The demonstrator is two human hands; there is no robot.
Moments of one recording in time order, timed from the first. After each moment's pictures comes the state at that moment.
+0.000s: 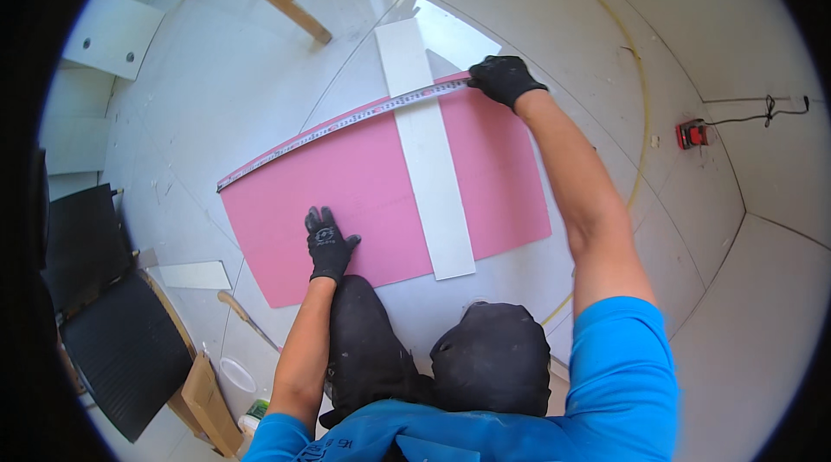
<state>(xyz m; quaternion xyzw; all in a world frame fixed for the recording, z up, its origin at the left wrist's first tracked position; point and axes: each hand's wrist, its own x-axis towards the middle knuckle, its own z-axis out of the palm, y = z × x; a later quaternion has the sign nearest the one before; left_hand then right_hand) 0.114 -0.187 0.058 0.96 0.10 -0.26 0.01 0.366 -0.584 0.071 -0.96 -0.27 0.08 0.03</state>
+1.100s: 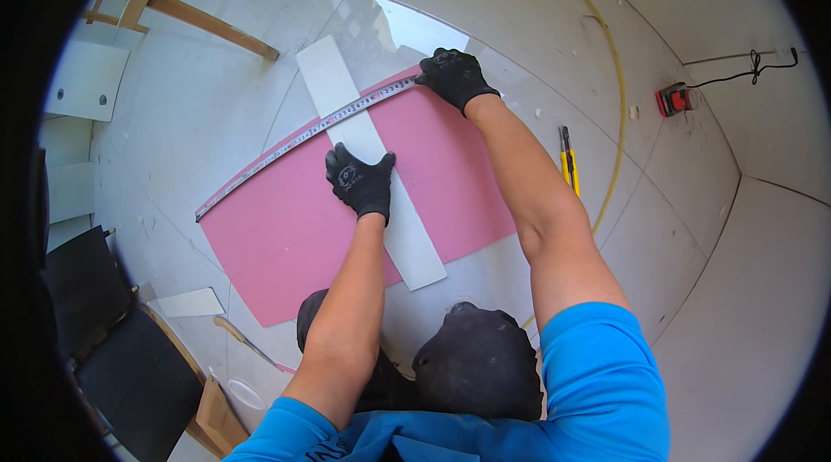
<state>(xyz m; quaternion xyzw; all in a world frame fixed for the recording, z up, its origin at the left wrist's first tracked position) 0.225 -0.374 0.055 0.95 0.26 -0.06 0.14 0.351 -0.575 0.060 -0.98 -0.12 0.10 0.13</state>
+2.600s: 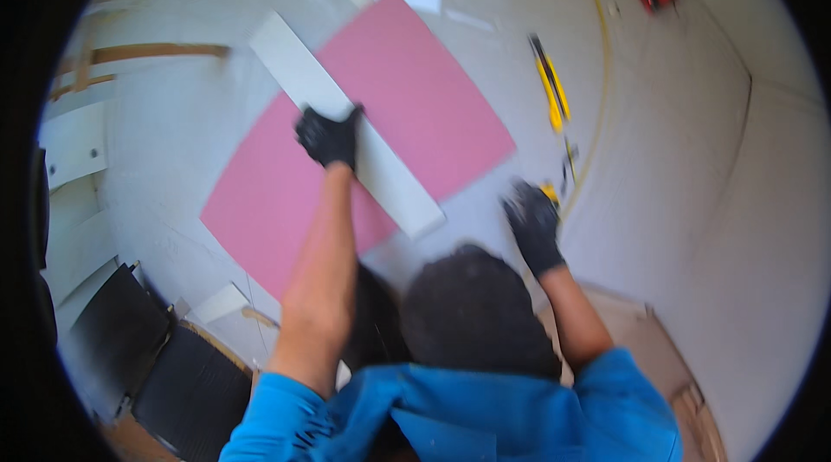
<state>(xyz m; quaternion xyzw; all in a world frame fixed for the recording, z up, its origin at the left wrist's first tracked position) 0.231 -0.362 0.038 0.98 0.14 -0.10 0.13 -0.060 -0.592 0.084 -0.93 0.20 -0.02 0.32</state>
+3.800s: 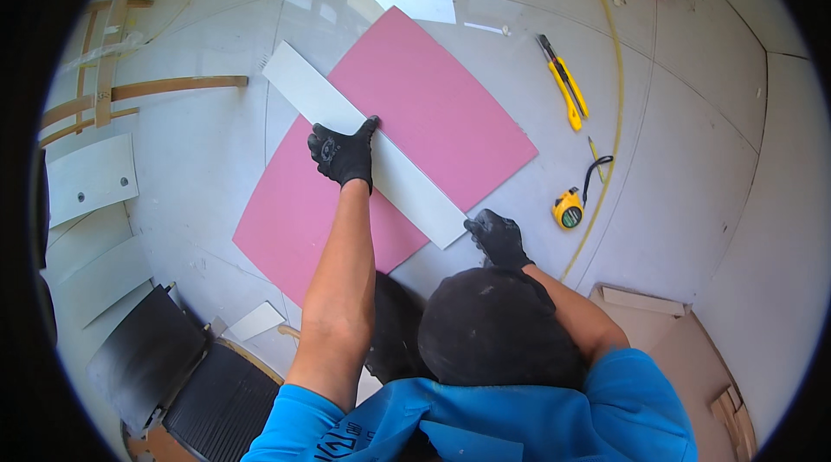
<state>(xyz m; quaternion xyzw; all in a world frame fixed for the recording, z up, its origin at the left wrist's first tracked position) 0.246 -0.376 0.081 0.97 0.19 -0.12 0.11 -0.028 -0.498 0.046 -0.69 0.36 0.23 0.58</state>
